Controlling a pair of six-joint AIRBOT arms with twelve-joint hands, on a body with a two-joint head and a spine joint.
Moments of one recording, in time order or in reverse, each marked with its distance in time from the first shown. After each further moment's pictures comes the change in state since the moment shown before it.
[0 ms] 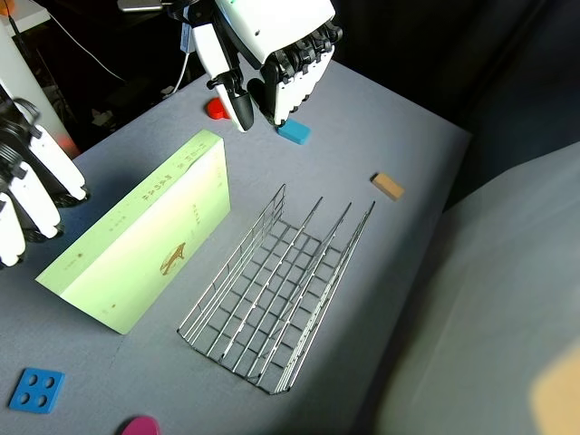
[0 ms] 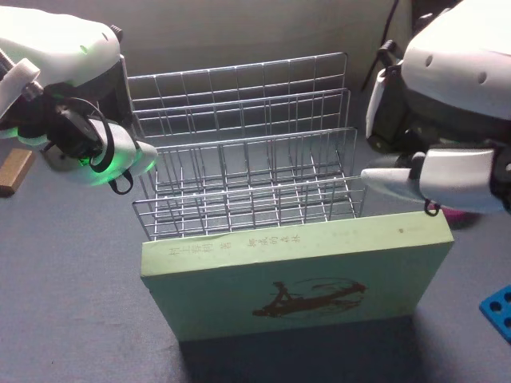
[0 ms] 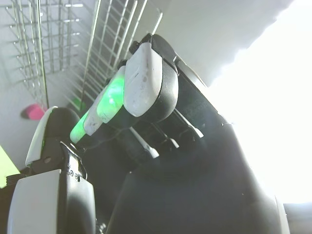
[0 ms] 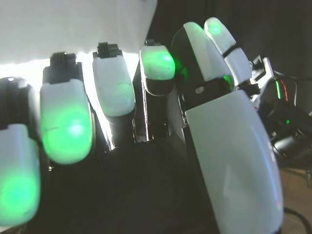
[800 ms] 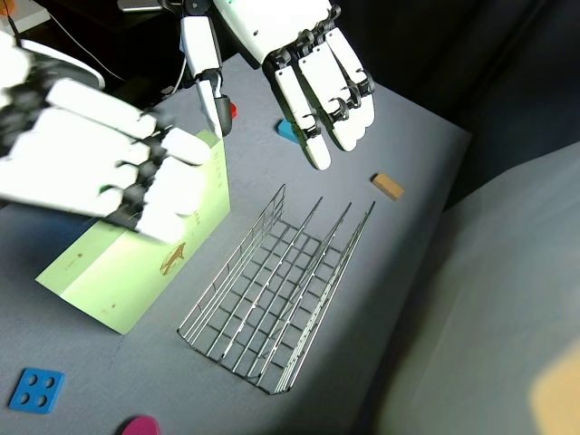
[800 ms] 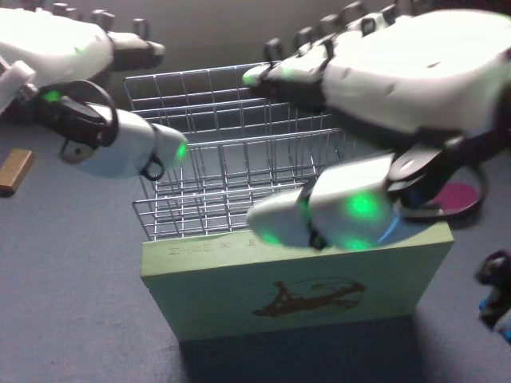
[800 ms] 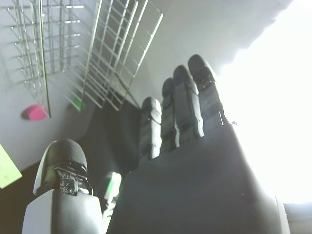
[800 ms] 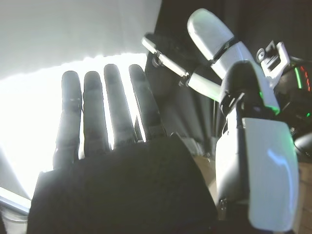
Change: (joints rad) left arm -0.001 0.010 -0.012 0.014 0.046 0.000; right arm 0.051 -0.208 -0.038 0.027 -0.299 0.161
